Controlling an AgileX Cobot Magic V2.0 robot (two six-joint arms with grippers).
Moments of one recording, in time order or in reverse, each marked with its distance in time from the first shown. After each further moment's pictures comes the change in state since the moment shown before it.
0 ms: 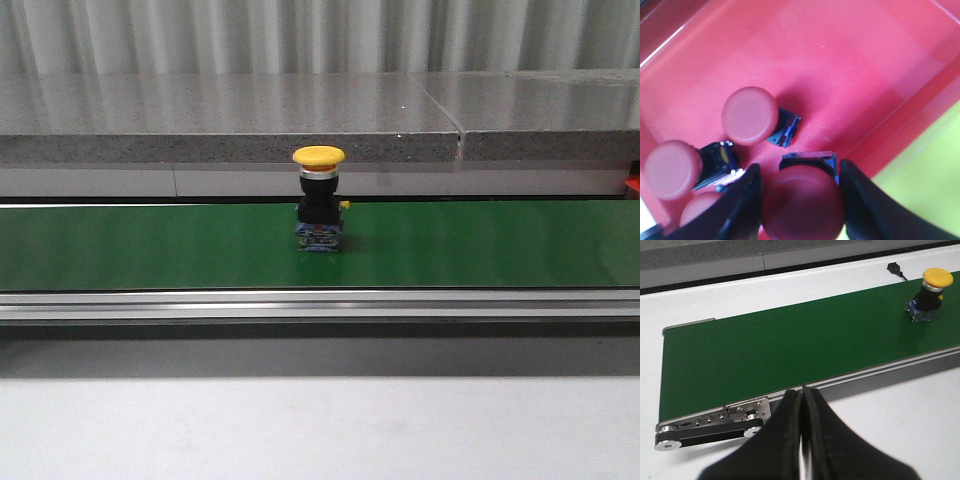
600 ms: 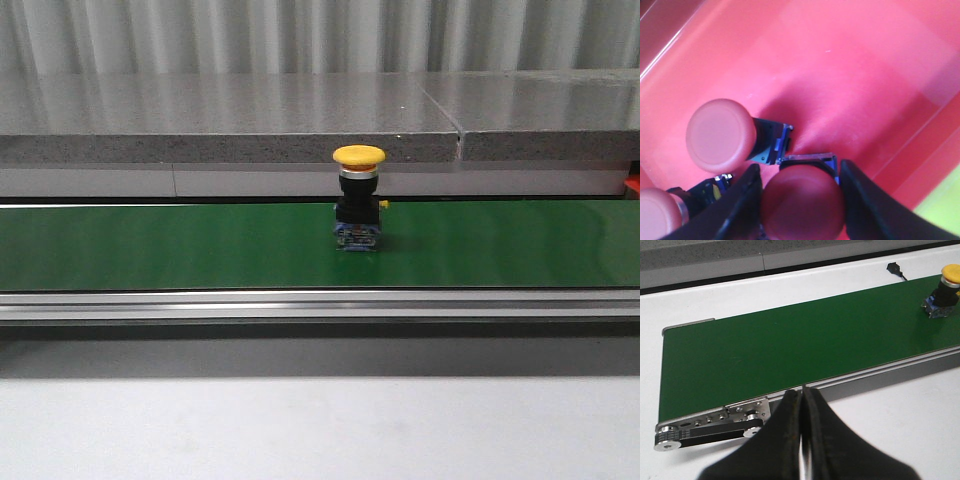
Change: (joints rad) left arm 0.000 0.000 0.000 0.000 0.000 0.000; right arm 0.000 0.108 0.000 0.103 -0.124 0.000
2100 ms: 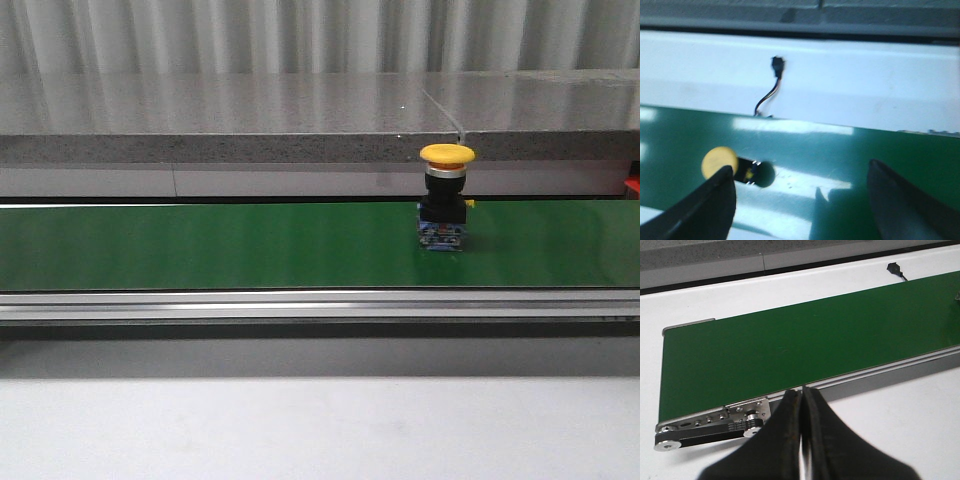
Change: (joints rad) left arm 0.000 0.000 0.000 0.000 0.000 0.000; right arm 0.665 -0.584 0.000 -0.006 0.460 -0.210
